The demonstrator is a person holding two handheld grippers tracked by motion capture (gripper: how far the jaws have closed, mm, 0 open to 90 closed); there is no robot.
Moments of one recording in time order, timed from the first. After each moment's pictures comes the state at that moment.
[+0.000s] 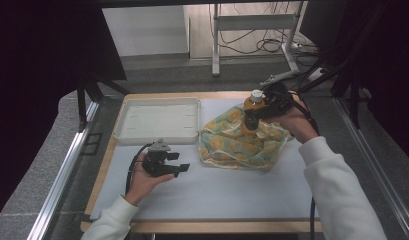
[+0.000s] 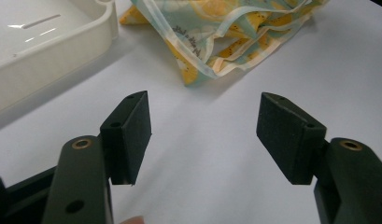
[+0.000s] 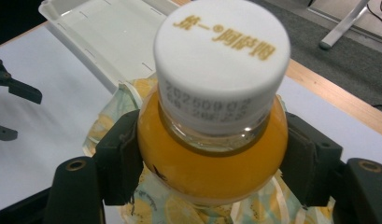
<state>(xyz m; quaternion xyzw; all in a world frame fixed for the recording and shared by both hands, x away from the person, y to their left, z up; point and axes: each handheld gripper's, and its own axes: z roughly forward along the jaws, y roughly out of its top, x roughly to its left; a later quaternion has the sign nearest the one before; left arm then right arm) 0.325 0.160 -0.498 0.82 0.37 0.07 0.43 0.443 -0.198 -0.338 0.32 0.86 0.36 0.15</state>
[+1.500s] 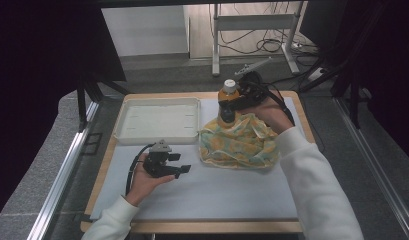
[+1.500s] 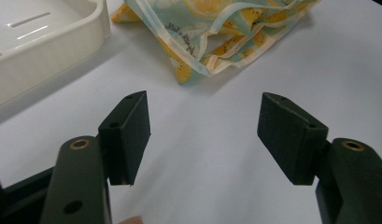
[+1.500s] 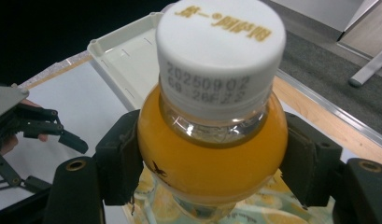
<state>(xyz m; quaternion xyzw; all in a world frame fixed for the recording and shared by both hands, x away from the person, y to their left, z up) 0.326 0.158 -0.500 0.82 0.36 0.07 0.43 0.450 -0.131 -0.318 0.28 0.86 0.40 0.13</state>
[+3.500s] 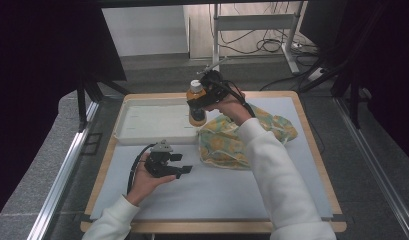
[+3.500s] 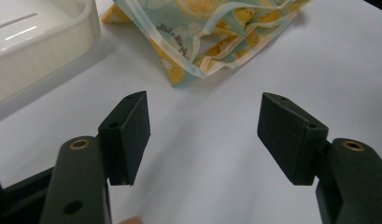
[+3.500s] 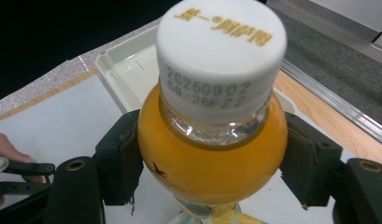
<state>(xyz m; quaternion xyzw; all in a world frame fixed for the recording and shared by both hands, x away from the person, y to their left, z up) 0.328 0.157 -0.501 0.83 0.35 0.06 0.44 0.484 -0.039 -0.346 0.26 0.88 0.39 0.10</state>
